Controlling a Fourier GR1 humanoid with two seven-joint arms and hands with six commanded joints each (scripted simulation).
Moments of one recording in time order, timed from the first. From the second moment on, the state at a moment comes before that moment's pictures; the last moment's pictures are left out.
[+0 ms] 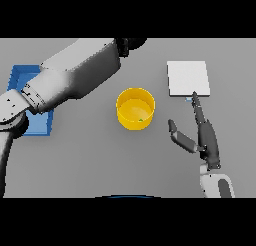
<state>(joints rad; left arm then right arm) -1.60 0.29 -1.32 -0.62 -1.13 -0.22 -0.16 0.11 -0.04 0.14 -1.70 0.28 -0.08 -0.13</state>
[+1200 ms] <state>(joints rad) -1.29 0.65 -0.48 -0.15 0.05 0.17 0.24 0.05 -0.05 0.14 -1.66 0.23 -0.02 -0.16</state>
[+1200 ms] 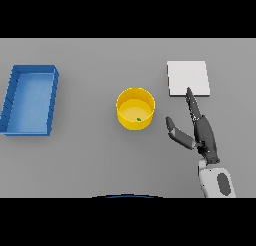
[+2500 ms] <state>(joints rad) -0.59 0.92 -0.63 -1.14 0.47 0.20 0.48 0.04 -0.06 0.14 -1.66 0.24 -0.03 -0.15</state>
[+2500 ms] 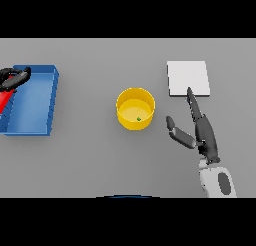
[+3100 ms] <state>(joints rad) -0.61 0.89 -0.63 -1.09 0.40 0.29 0.40 0.02 -0.11 0.18 -1.67 0.33 -0.01 -0.12</state>
